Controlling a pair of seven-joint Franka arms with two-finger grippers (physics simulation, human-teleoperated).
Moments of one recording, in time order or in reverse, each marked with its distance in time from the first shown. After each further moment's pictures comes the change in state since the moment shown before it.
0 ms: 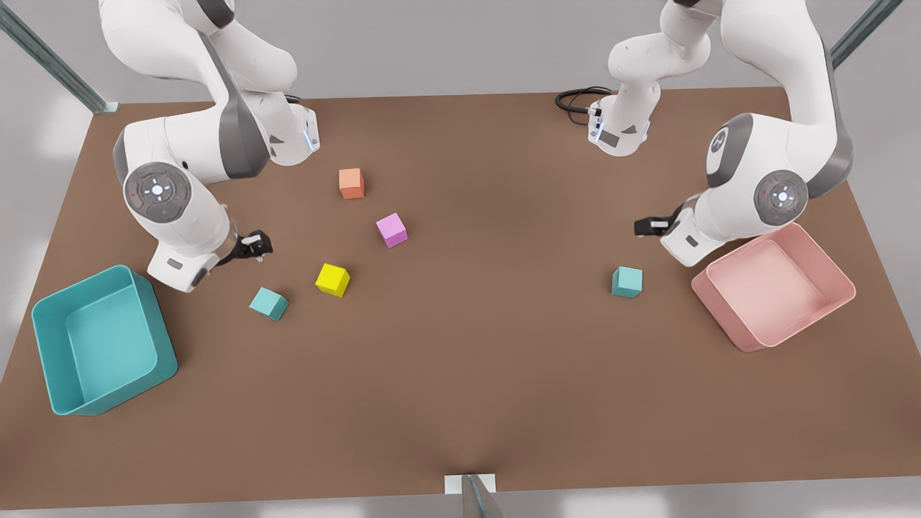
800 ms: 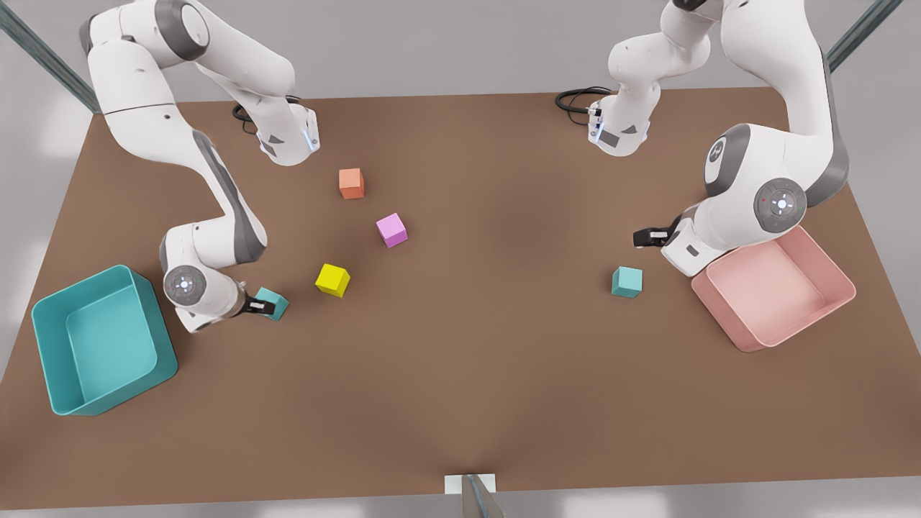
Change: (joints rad) left arm 0.001 0.023 0.000 -0.003 0.005 0.052 -0.023; right arm -0.231 0.131 -0.050 -0.601 -0.029 0.683 0.457
